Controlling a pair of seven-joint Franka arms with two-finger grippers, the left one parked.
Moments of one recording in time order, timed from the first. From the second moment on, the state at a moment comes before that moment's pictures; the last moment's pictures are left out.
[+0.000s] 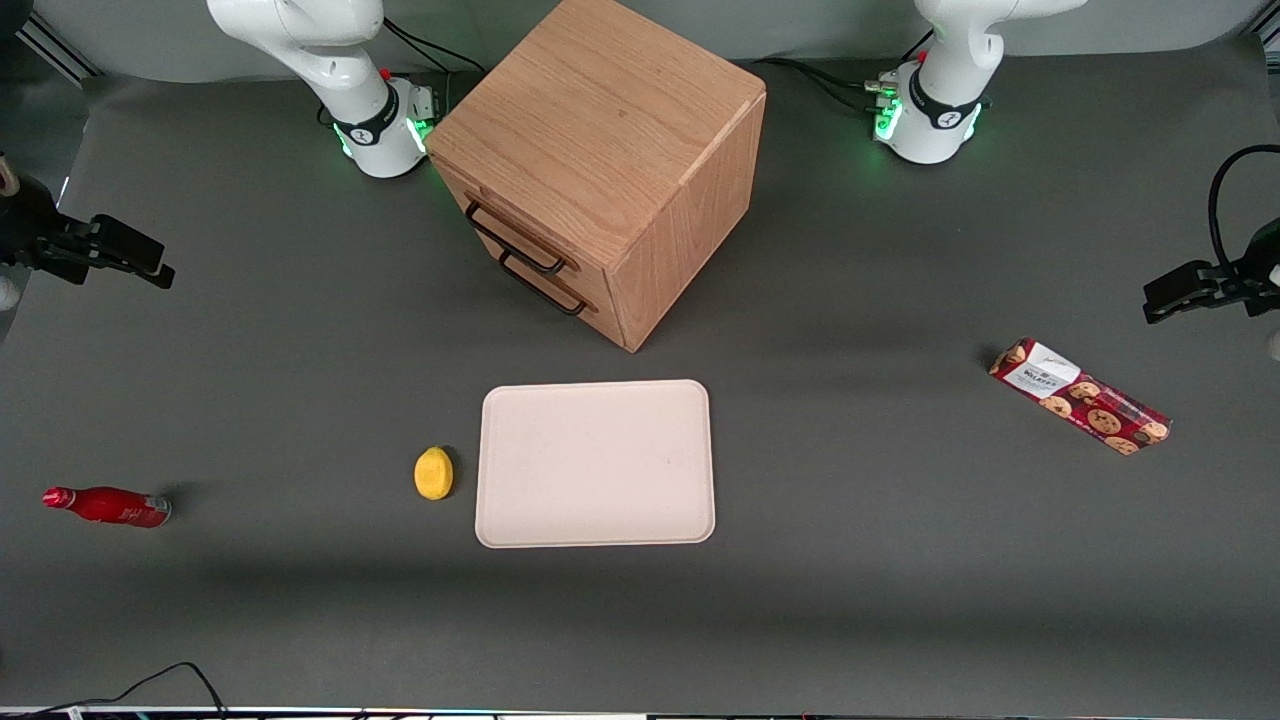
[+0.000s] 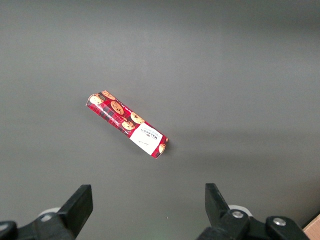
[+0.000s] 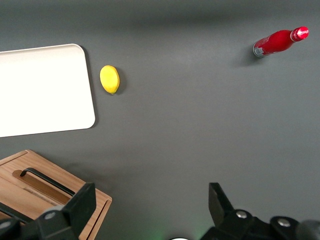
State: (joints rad) arm -0.07 0.02 0.09 -1.47 0.00 1.45 0.11
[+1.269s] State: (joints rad) arm -0.09 0.02 0.33 -1.60 0.09 1.49 -0.25
